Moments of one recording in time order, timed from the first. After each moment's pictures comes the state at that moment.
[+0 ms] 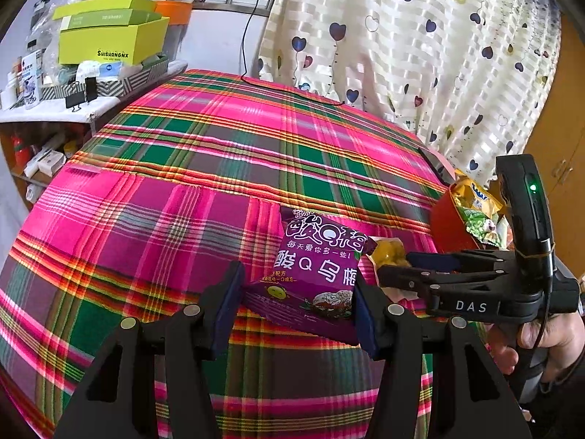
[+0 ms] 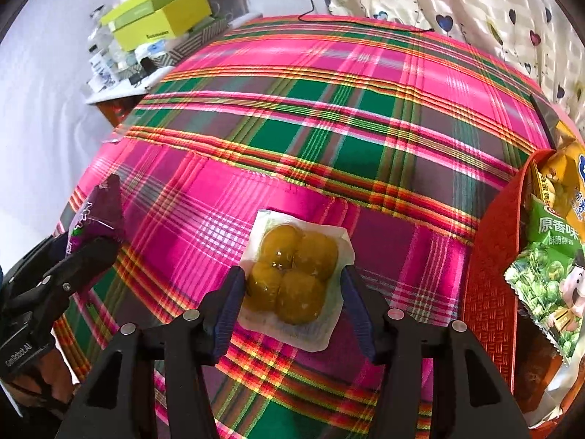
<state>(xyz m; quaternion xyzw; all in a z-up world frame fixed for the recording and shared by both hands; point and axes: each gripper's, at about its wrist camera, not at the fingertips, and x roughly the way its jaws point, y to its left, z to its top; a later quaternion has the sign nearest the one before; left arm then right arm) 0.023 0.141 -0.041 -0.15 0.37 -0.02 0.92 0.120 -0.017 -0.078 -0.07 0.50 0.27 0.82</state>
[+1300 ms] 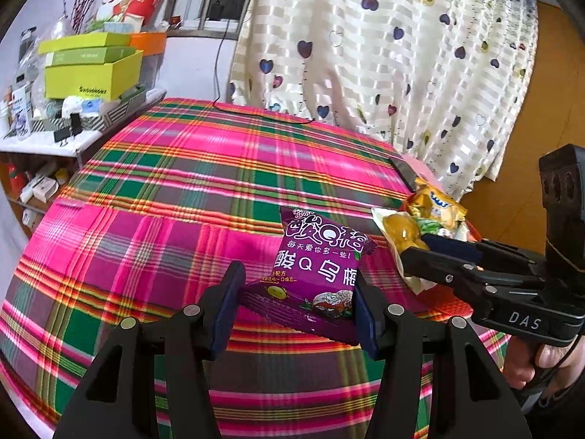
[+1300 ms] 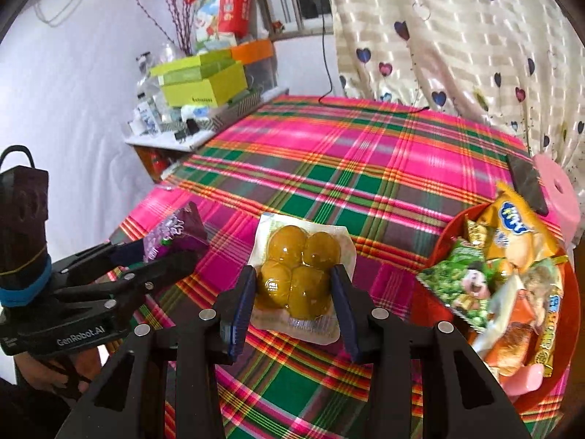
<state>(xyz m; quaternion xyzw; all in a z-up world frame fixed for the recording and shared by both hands) 0.014 0.089 0.006 -0.13 0.34 -0.03 0.93 0.056 -0.070 0.002 -0.04 0.36 0.31 0.88</state>
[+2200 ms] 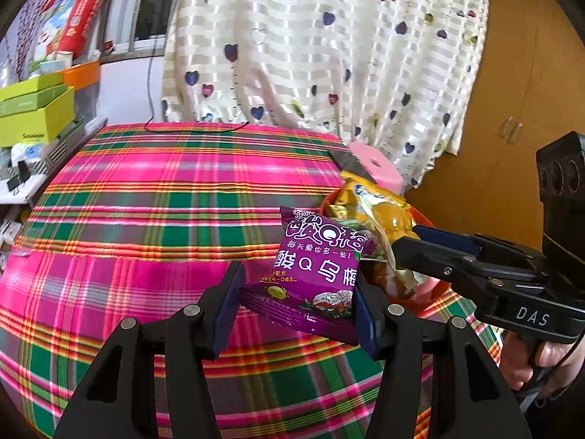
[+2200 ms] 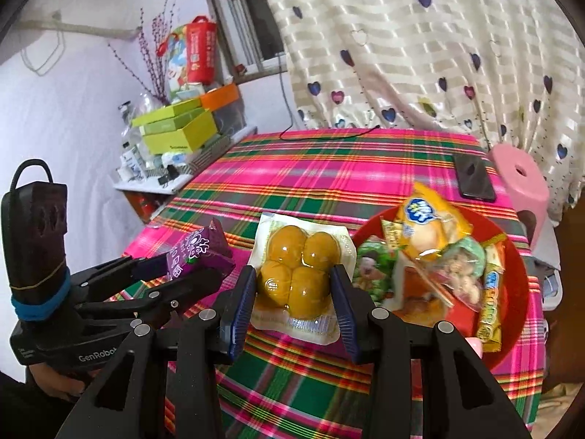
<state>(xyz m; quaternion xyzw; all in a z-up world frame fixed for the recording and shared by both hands) 0.038 0.001 0.033 -0.08 0.34 -0.11 0.93 0.038 -0.161 0.025 0.02 0.33 0.28 0.90</state>
